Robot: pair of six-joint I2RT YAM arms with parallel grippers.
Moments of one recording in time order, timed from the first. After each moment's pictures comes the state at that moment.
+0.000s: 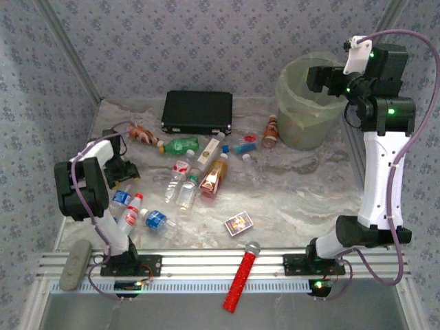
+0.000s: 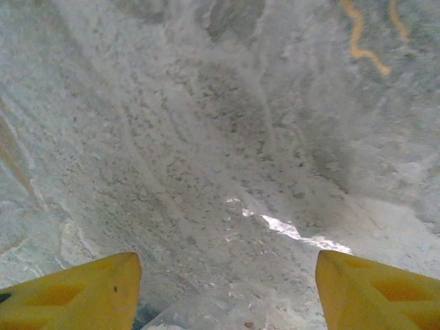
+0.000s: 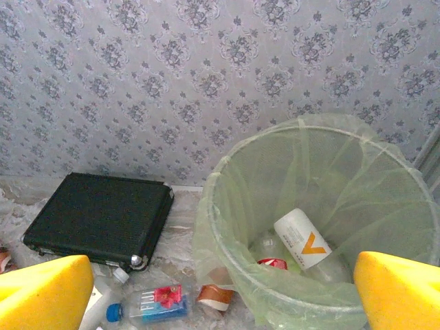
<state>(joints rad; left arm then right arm) 0.16 1.78 1.15 -0.90 -0.03 -0.28 -0.05 1.48 2.14 -1.01 -0.22 0.01</state>
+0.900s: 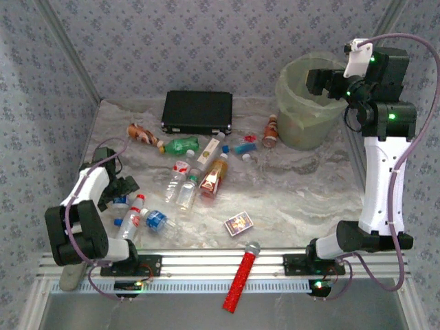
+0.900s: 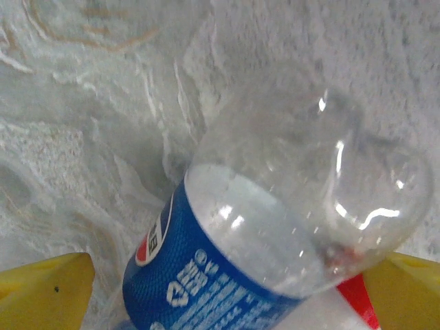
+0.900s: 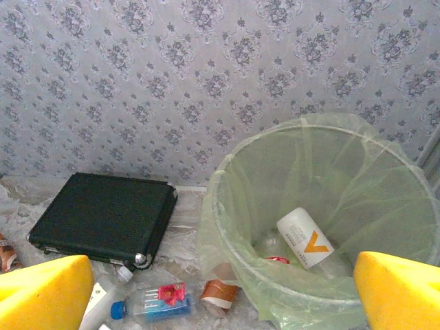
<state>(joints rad) 0.19 1.37 0.82 -0.86 -0.10 -0.45 -0.04 1.44 2.09 -0.99 -0.23 0.02</state>
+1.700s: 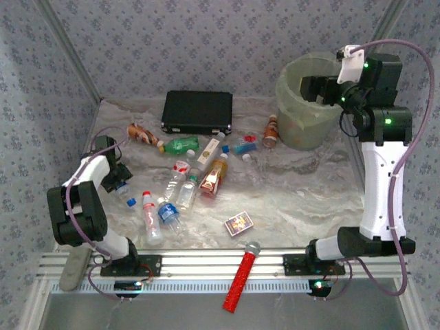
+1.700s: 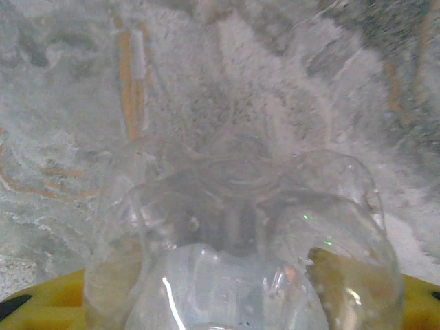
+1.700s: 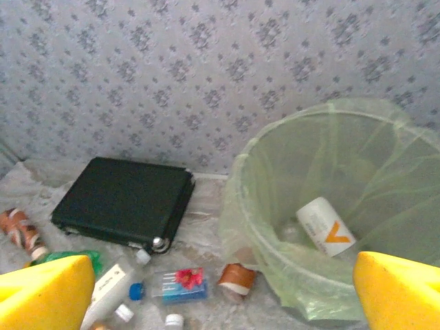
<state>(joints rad) 0.19 1.53 0.94 -0.71 -0.09 -0.49 0.00 1.39 2.00 -0.99 -0.26 0.02</state>
